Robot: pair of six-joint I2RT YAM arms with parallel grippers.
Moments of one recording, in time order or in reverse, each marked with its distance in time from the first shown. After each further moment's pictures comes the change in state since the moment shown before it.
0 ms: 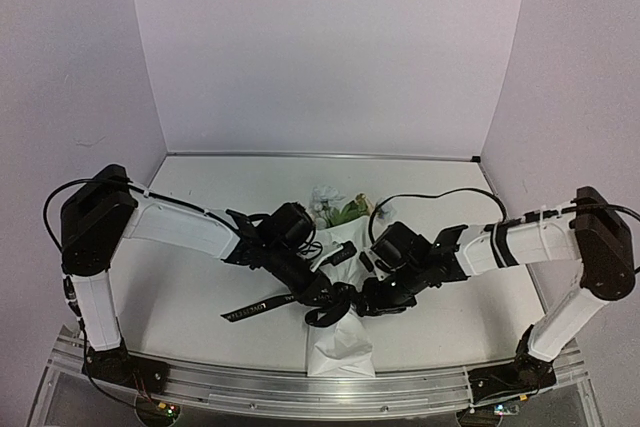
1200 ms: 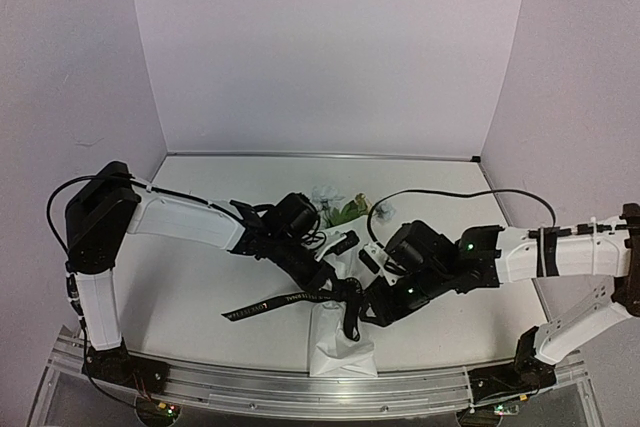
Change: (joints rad) left arm 0.015 0.039 0.097 -0.065 -0.025 -0.026; right arm 0.106 -0.246 -0.013 -0.143 0.064 -0.146
